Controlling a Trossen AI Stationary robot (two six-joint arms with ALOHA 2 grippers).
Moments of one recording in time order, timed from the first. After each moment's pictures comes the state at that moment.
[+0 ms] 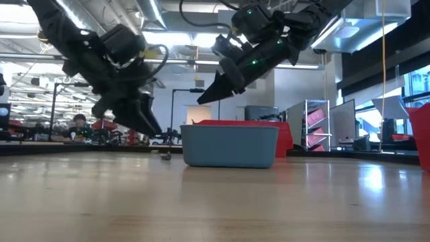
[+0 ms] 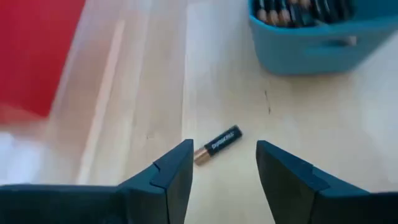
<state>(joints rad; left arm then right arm) 0.29 1.33 0.45 0.13 0.05 0.38 -0.16 1.80 1.11 0.17 -0.01 -0.18</state>
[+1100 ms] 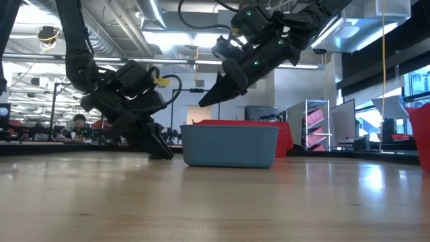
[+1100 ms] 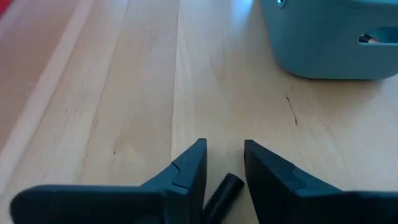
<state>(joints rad) 0.46 1.70 0.43 0.54 0.37 0.33 -0.16 1.80 1.11 0.13 -0.05 -0.18</state>
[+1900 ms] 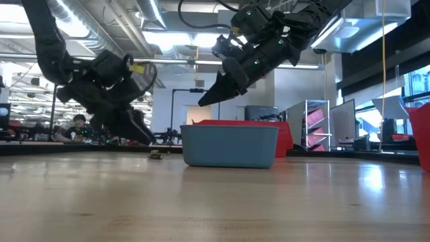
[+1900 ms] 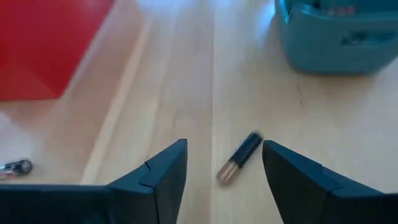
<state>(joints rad) 0.56 1.44 0.27 0.53 0.37 0.40 -0.16 1.80 1.11 0.13 -0.06 -0.18</state>
